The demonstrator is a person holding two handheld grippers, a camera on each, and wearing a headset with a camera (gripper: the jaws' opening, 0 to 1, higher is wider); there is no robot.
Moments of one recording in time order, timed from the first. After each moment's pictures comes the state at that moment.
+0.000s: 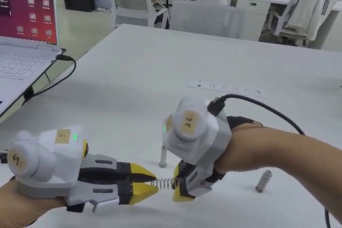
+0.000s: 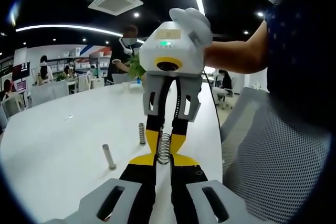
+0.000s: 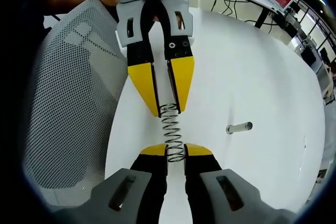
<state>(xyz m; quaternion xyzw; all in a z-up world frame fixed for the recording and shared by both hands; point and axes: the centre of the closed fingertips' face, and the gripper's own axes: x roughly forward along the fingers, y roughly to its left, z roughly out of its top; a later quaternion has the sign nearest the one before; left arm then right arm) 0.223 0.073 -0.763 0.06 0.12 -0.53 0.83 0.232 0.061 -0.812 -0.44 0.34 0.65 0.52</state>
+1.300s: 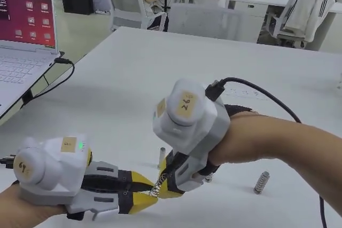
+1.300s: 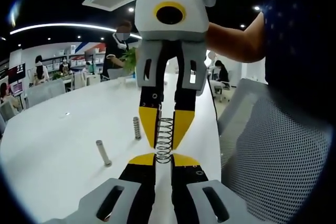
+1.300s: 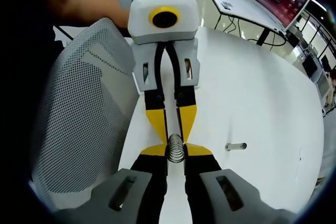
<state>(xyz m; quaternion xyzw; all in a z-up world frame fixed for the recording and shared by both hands) 0.222 0.071 -0.776 0.09 0.14 -0.54 0.82 0.213 0.084 -0.778 -0.42 0.31 0.68 0.52</state>
